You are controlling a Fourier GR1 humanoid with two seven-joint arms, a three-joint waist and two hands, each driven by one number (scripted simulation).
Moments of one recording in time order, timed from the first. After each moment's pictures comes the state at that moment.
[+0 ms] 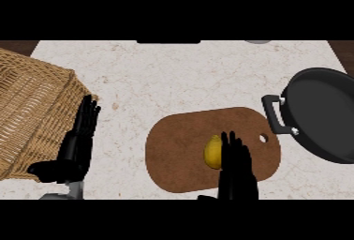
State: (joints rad) left arm 0.00 0.18 -0.17 -1.58 0.14 0.27 -0.14; right arm 0.13 0.00 0.68 -1.75 1.32 -0.24 0.87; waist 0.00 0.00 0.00
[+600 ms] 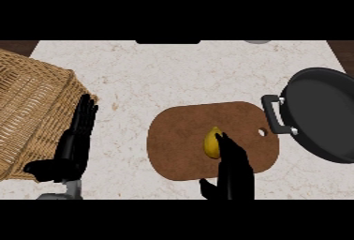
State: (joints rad) left arm 0.00 0.15 -0.12 -1.59 0.11 0.22 -0.13; right arm 0.06 -0.01 0.63 -1.61 1.28 -0.33 0.83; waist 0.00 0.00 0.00
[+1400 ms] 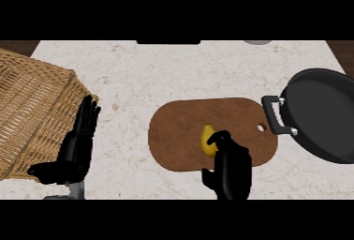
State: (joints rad) left arm 0.01 0.11 -0.11 -1.61 0.06 0.20 -0.12; right arm -0.04 0.00 0.61 -1.56 1.45 -0.38 0.81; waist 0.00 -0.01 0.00
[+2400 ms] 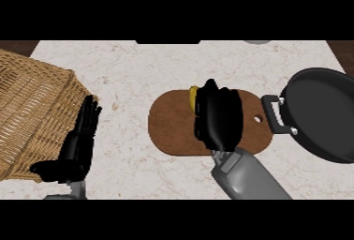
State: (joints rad) left arm 0.01 0.09 -0.10 -1.59 0.05 0.19 -0.11; right arm -0.51 -0.01 0.50 -1.55 1.34 -0.01 0.82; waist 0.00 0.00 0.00
